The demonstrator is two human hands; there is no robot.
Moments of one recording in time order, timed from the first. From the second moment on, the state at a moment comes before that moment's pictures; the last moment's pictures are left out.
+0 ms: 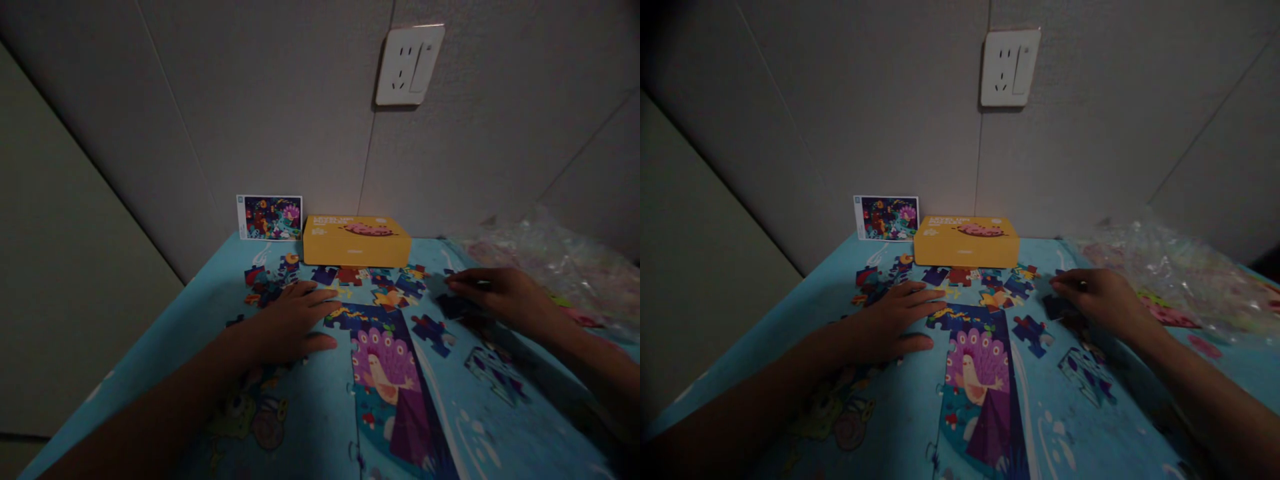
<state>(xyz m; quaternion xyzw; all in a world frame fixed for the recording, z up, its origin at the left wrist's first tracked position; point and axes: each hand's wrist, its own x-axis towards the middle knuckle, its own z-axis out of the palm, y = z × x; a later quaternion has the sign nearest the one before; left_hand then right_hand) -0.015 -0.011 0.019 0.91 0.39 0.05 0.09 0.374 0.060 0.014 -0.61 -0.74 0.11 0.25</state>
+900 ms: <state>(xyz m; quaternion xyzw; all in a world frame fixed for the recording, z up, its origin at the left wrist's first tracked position) -0.023 -0.007 0.015 0.86 0.35 0.31 0.20 0.282 -0.011 0.012 -0.38 -0.80 0.28 0.37</state>
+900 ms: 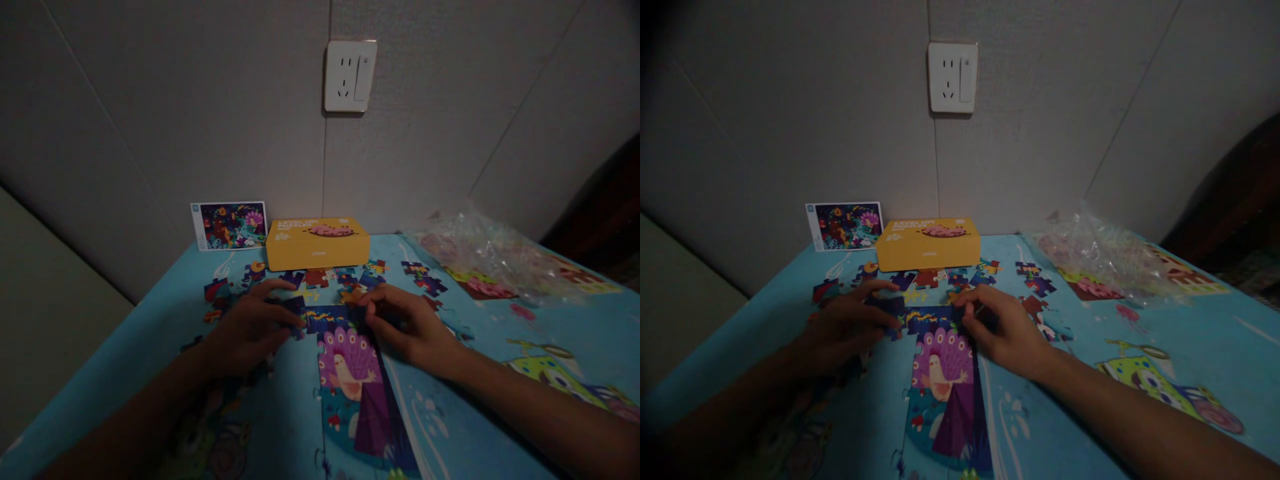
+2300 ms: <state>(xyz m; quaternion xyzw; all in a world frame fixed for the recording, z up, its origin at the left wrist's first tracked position) -0.003 -0.021 -0.019 0.88 0.37 0.28 0.07 0.287 -0.014 0.027 -0.32 -0.86 0.22 0.32</state>
